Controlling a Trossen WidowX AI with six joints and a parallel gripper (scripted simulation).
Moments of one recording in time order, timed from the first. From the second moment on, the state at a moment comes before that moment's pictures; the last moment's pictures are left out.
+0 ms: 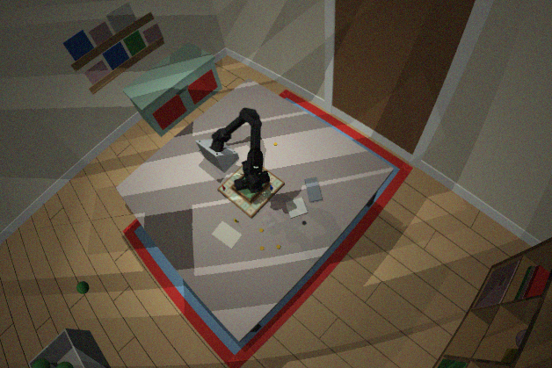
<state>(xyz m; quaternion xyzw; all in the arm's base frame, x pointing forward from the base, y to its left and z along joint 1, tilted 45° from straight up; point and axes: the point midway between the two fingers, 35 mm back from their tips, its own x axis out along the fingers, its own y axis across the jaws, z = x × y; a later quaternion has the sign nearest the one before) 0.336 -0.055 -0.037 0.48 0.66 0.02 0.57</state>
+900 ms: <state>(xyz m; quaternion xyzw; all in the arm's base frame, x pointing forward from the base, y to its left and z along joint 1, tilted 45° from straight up) 0.394 0.016 0.002 0.52 0.66 0.00 0.54</state>
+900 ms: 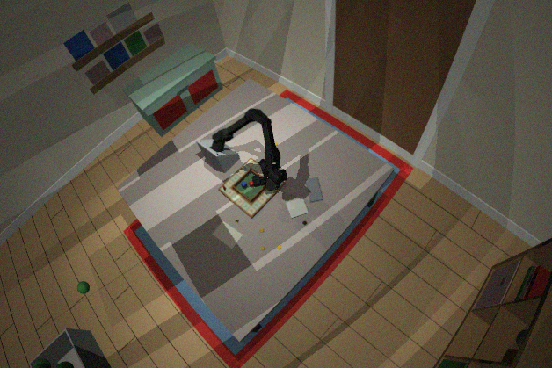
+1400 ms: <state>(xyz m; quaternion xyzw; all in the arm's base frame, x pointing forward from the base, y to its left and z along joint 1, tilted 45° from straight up) 0.397 0.033 -0.015 0.52 0.66 0.00 0.54</state>
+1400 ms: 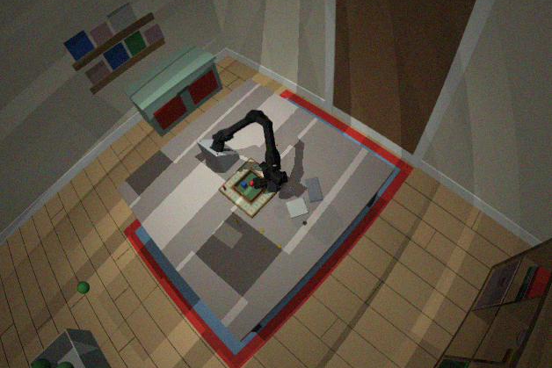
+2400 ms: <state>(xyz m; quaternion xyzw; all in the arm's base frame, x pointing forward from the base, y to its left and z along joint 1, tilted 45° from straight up) 0.394 0.011 0.004 0.52 0.67 0.00 0.53</state>
